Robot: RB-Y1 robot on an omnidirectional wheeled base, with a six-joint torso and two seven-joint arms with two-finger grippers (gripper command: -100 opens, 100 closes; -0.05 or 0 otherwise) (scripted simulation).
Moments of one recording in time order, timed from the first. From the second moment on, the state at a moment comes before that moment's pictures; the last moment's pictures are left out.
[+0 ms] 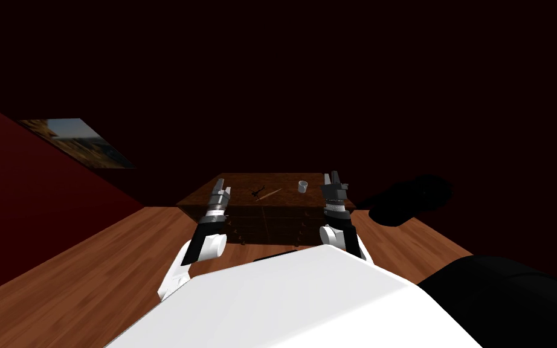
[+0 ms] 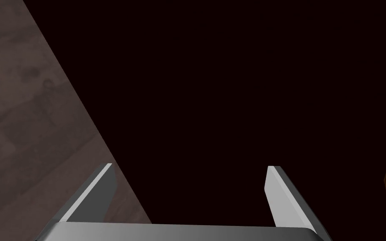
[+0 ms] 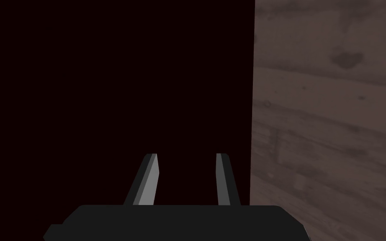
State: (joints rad) left arm 0.25 0.14 -0.03 -2.07 -0.02 -0.21 0.00; right arm 0.47 0.02 -0.07 -2.24 -0.07 -0.56 -0.10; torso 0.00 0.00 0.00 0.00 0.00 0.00
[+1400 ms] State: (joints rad) left arm -0.13 0.20 -0.03 -1.78 0.09 0.15 0.12; right arm 0.47 0.02 -0.07 -2.24 -0.07 -0.56 -0.10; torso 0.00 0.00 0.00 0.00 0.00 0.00
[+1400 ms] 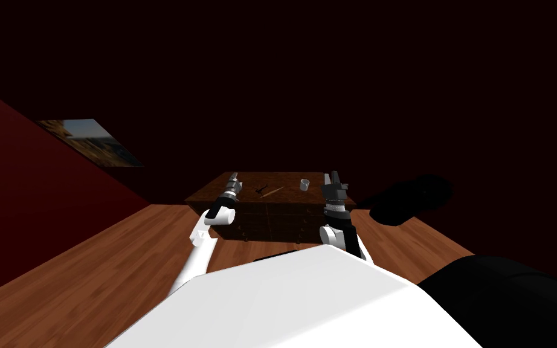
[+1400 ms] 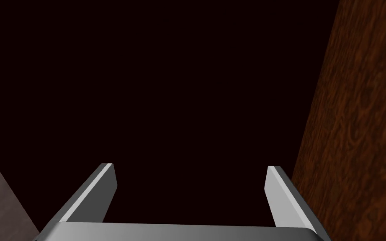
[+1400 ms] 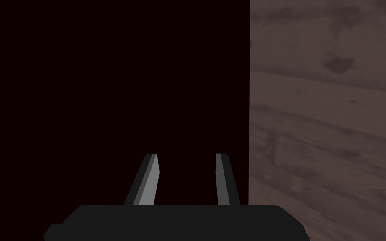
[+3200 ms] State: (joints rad) left arm -0.62 0.21 -0.03 -1.33 0.21 0.55 0.29; right arm 0.47 0.02 -0.07 -2.24 -0.07 -0.56 -0.10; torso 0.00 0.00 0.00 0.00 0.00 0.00
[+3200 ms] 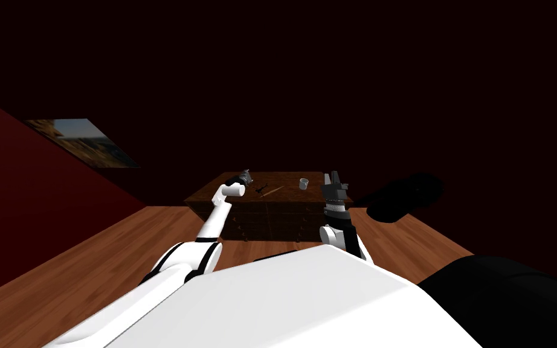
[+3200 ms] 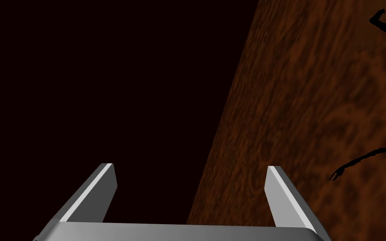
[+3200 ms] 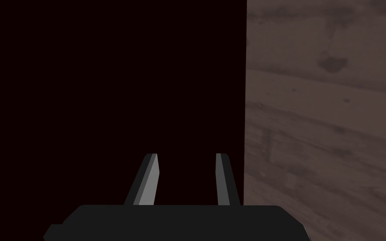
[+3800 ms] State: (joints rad) left arm -0.75 0.20 -0.03 -1.18 0.23 0.67 0.35; right arm 0.47 0.02 -0.07 -2.24 -0.07 -0.56 -0.10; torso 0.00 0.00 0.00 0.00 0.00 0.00
